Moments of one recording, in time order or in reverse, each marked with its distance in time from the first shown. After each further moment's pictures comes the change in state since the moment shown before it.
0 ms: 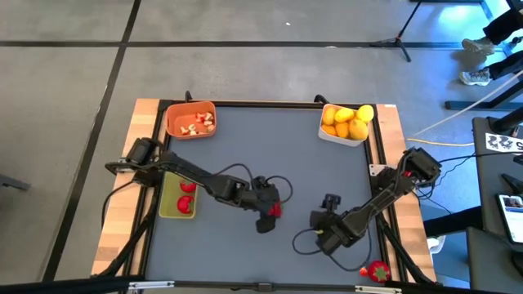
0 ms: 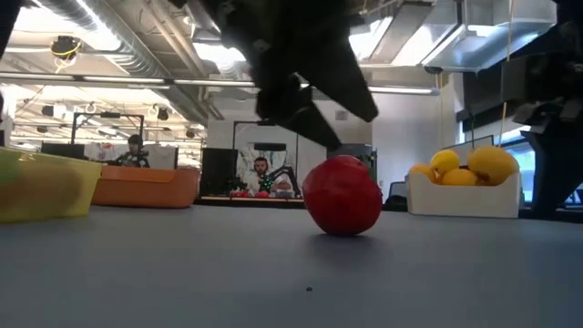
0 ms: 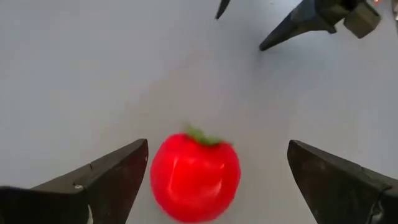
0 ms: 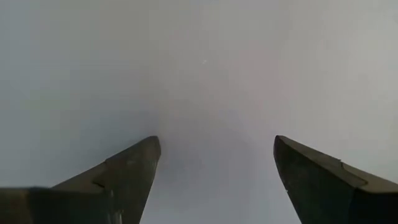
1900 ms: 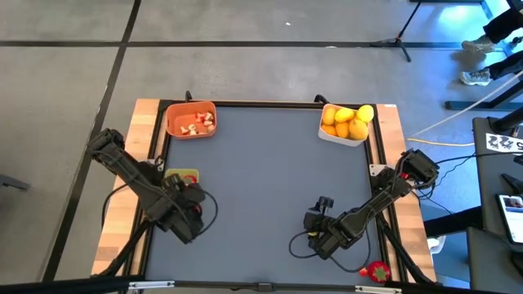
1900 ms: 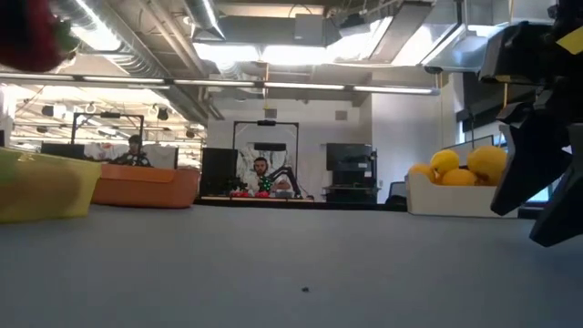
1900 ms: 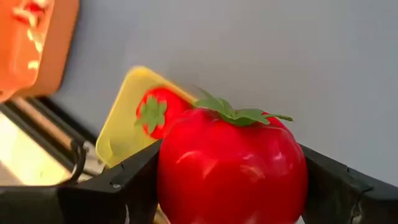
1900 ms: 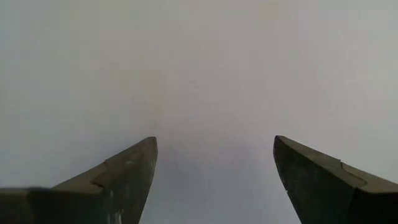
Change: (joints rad) left arm -0.430 -0.371 0.035 -1.299 -0.094 -0.810; right arm 0.004 0.010 -0.003 0.201 0.158 0.021
